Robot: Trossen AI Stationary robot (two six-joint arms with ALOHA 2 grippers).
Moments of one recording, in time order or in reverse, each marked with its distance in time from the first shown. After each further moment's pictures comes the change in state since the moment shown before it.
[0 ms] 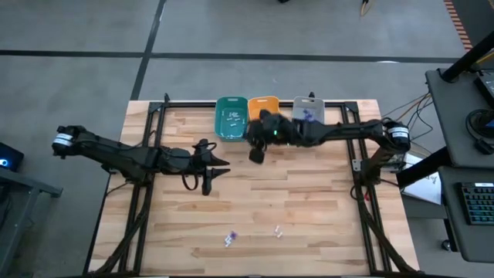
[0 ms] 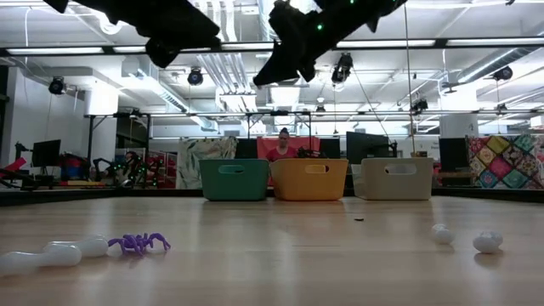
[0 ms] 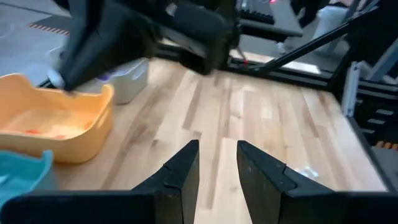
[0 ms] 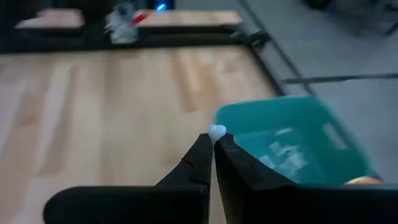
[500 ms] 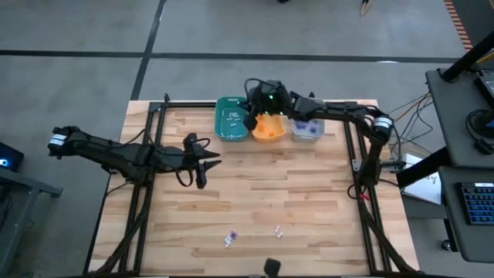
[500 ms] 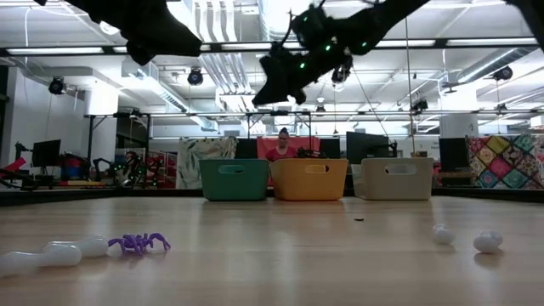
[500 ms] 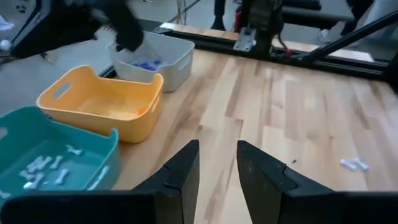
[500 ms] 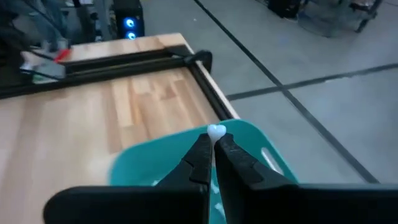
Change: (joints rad) left arm 0.000 -0.111 0.000 -0.190 -0.151 0.010; right arm -0.290 0.172 0.131 0.159 -0.191 -0.022
